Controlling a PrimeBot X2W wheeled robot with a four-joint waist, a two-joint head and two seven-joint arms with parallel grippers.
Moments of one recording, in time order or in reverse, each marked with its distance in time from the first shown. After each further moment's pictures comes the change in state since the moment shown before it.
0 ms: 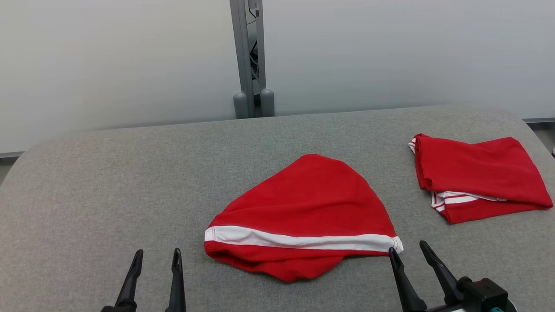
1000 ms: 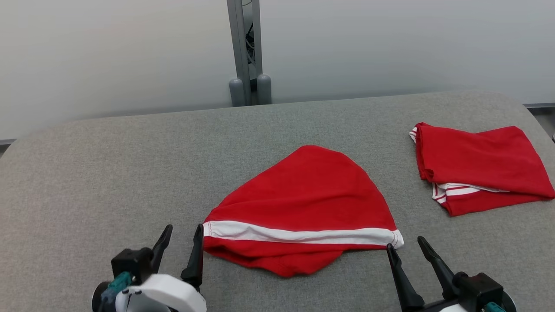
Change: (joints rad) left arm -0.235 -0.004 -0.039 0.325 -0.155 -0.141 0.077; right arm -0.022 0.000 -0.001 0.024 -0.021 0.000 0.000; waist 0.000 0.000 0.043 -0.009
